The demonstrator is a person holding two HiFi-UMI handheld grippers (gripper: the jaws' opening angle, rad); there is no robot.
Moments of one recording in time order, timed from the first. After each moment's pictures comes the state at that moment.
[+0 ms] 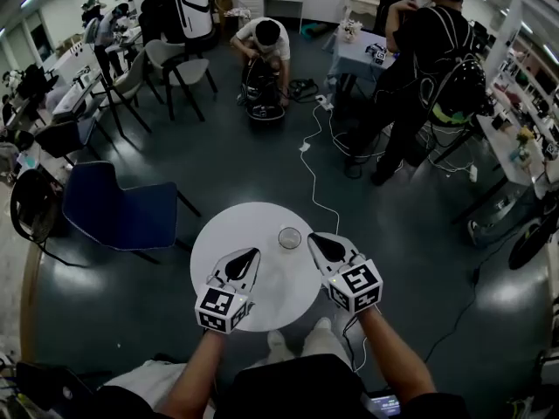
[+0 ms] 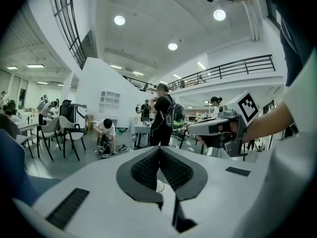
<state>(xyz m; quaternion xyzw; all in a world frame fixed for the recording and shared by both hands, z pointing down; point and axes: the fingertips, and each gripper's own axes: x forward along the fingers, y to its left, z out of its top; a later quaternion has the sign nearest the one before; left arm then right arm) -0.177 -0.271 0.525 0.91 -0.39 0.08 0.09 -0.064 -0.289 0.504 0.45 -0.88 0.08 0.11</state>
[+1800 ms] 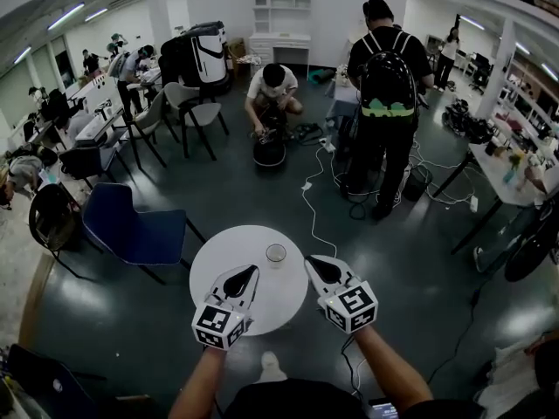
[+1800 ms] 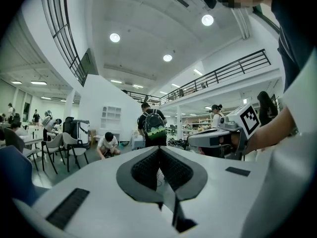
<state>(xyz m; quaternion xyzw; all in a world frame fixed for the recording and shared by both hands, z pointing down) -0.101 -0.138 0.428 0.91 -0.42 0.03 0.03 0.008 -0.155 0.431 0.42 -0.90 0.03 0.06</state>
